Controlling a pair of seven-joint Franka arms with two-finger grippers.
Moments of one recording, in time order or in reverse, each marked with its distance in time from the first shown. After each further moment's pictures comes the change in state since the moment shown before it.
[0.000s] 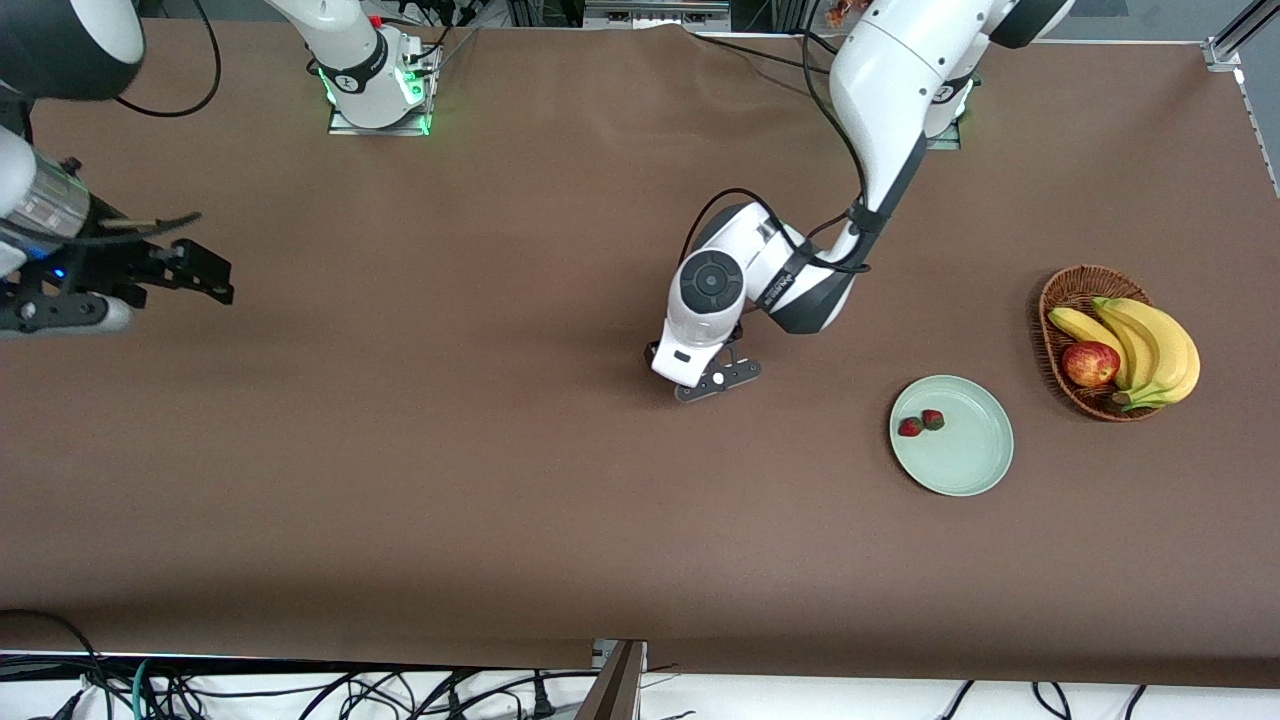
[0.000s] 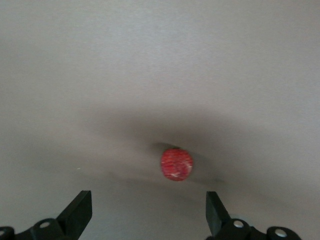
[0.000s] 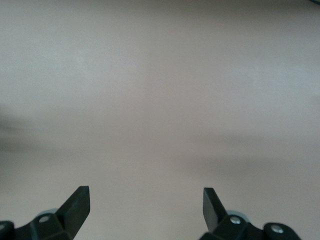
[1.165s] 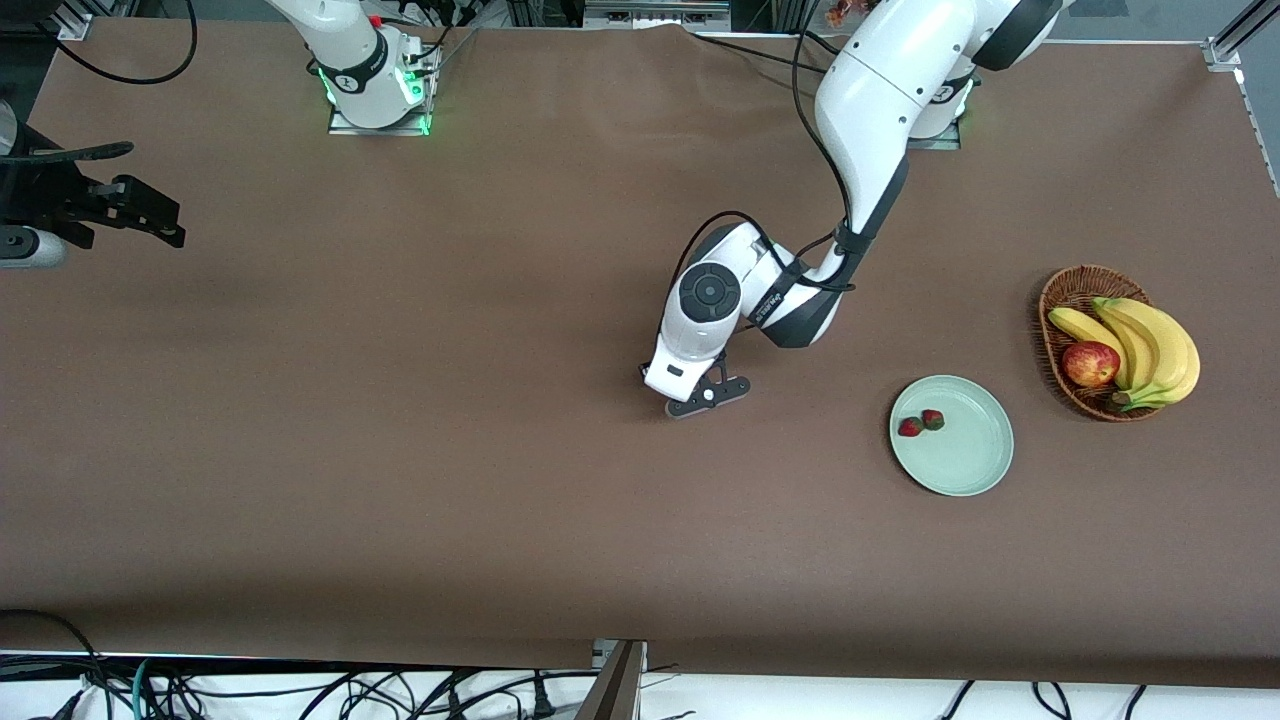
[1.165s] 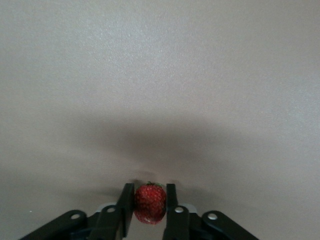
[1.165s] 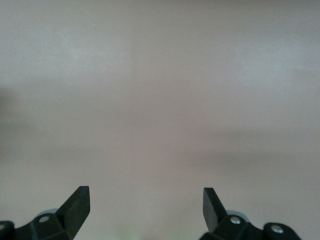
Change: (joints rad) left arm 0.001 0.068 0.011 0.026 0.000 0.133 0.022; right arm -0.042 -0.073 0.001 -0.029 -0.012 -0.102 -0.034
